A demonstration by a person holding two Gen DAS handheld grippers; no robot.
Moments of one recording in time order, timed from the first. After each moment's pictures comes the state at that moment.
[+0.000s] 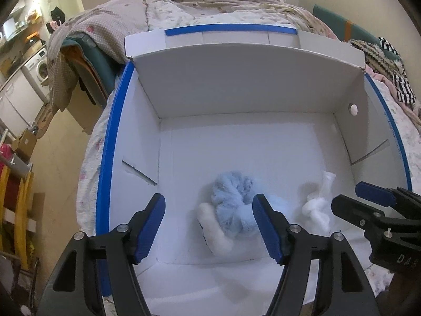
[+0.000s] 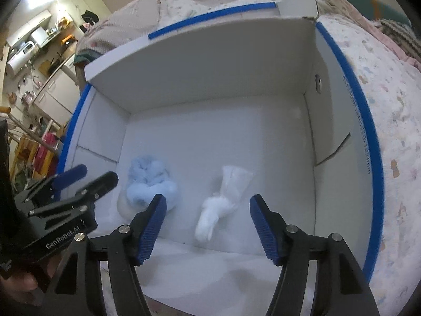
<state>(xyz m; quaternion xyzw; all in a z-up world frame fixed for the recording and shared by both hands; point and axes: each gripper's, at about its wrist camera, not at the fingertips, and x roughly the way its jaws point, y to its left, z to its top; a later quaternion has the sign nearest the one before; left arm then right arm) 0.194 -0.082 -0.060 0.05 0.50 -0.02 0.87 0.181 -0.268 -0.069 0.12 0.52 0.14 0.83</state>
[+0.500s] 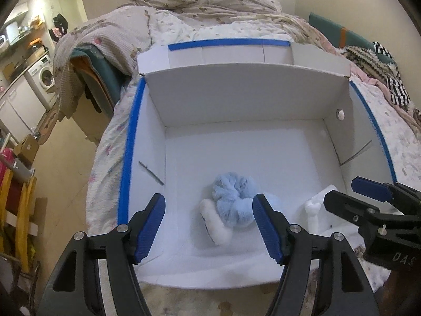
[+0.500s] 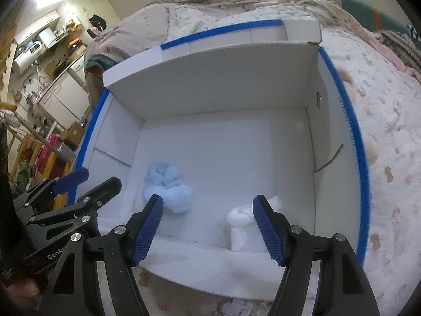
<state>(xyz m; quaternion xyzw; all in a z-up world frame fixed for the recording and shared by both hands) 0.171 -0.081 -0.034 0.06 0.47 -0.03 0.88 0.167 -0.258 -0.045 0.11 0.50 0.14 0.85</state>
